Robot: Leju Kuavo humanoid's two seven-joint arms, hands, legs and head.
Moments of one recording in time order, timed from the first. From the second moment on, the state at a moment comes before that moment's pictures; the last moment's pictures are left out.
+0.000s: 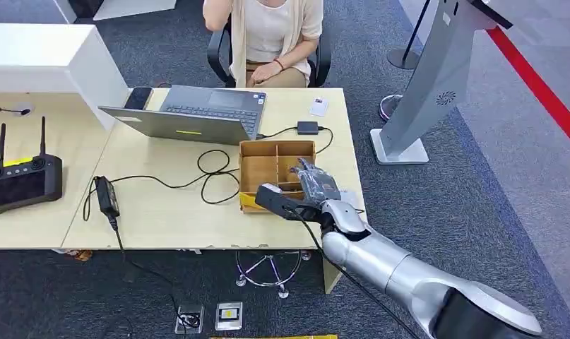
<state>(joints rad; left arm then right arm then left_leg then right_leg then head) -0.12 0.05 -0.95 -0.25 1.32 0.32 -0.12 -0.79 -0.11 1.15 -0.81 0.39 -0.20 0.41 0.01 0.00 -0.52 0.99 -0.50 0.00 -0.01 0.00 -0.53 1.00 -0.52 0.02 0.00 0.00</state>
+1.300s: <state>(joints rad) -0.12 0.05 -0.96 -0.25 1.33 0.32 -0.12 -0.85 -0.11 1.17 -0.82 0.40 -0.28 0.40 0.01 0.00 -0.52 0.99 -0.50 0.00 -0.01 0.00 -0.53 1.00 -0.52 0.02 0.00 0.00</state>
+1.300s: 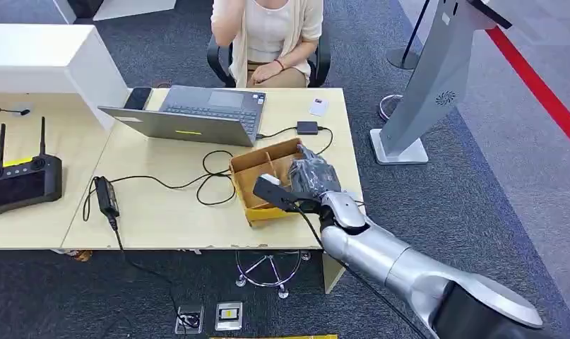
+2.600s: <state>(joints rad) -0.12 0.04 -1.00 -0.25 1.37 0.35 -0.13 -1.17 -0.02 1.20 -0.66 0.23 -0.29 0.47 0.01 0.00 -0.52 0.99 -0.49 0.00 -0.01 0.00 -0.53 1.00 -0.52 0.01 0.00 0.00</state>
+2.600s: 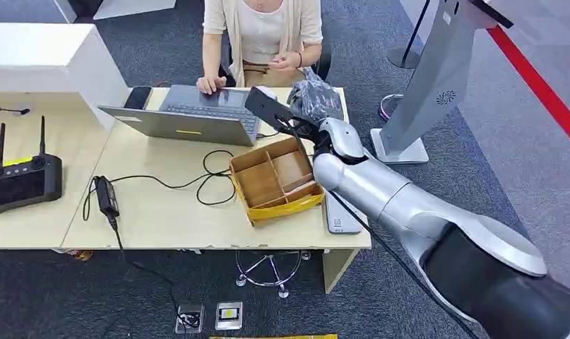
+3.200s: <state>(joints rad) -0.12 0.04 -1.01 -0.24 1.37 0.34 -0.13 -1.19 0.00 1.22 -0.58 0.22 -0.28 0.50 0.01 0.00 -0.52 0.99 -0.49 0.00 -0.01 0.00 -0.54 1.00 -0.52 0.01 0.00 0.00</state>
